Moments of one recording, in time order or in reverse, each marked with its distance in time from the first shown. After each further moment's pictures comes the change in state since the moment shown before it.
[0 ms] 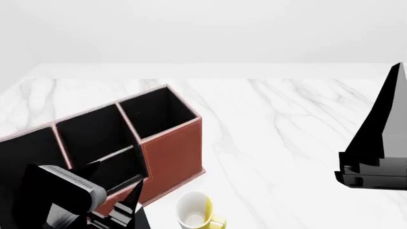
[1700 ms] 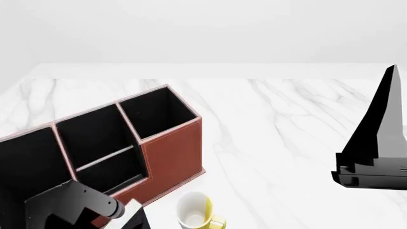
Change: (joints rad) left arm -0.114 -0.016 0.222 -0.237 -0.148 -0.237 -0.045; right arm 0.198 -0.017 -0.217 0.004 -0.005 0.000 0.024
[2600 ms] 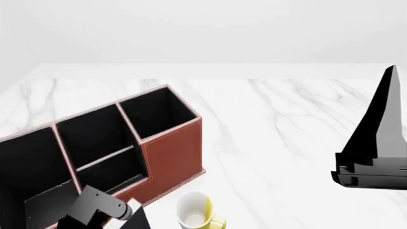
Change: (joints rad) left arm -0.029 0.061 0.121 -0.109 0.163 0.016 0.102; right arm 0.032 -0.003 -0.038 0.003 -0.002 -0.003 0.004
